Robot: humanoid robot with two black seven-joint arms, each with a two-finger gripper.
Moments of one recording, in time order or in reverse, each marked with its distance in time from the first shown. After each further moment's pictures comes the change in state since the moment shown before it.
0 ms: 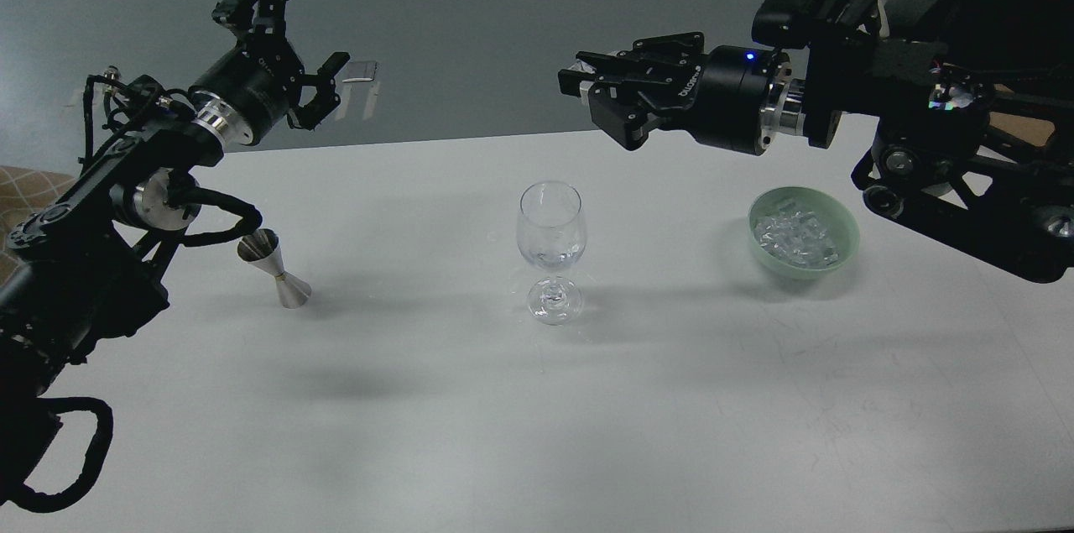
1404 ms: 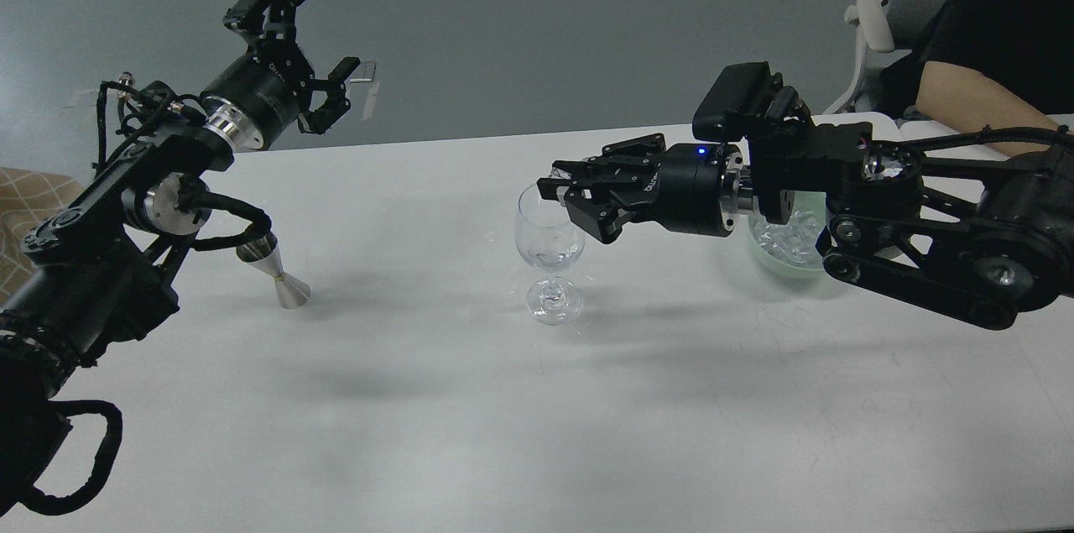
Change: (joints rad) left arm 0.010 -0.018 -0.003 0.001 -0.002 -0.002 -0.006; right arm -0.030 0.080 -0.142 -0.025 0.020 0.015 -0.002
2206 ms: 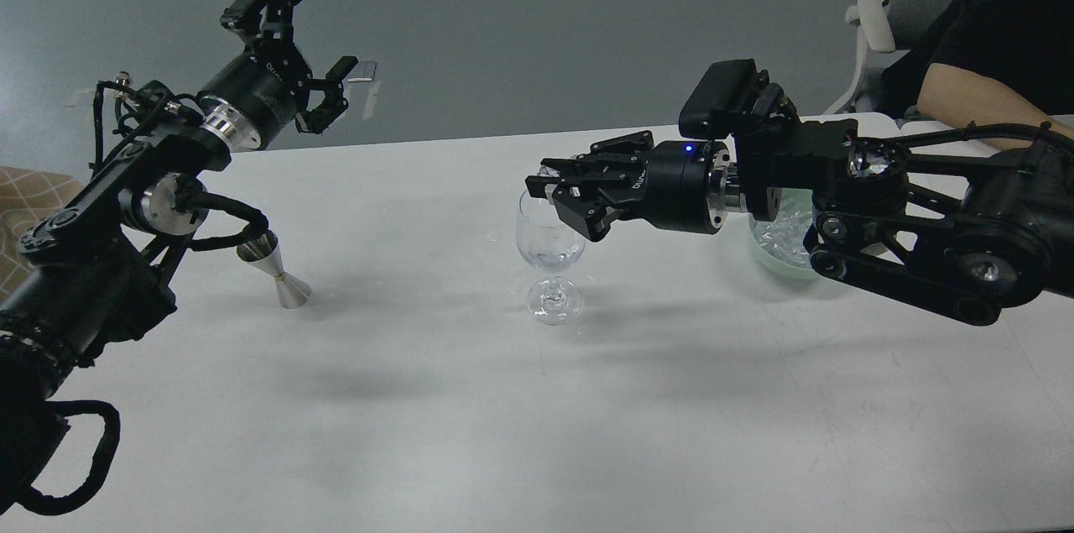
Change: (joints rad) left arm 0.000 0.004 0.000 0.001 0.000 -0.006 -0.002; right arm 0.002 0.019 0.000 -0.007 0.000 0.000 0.000
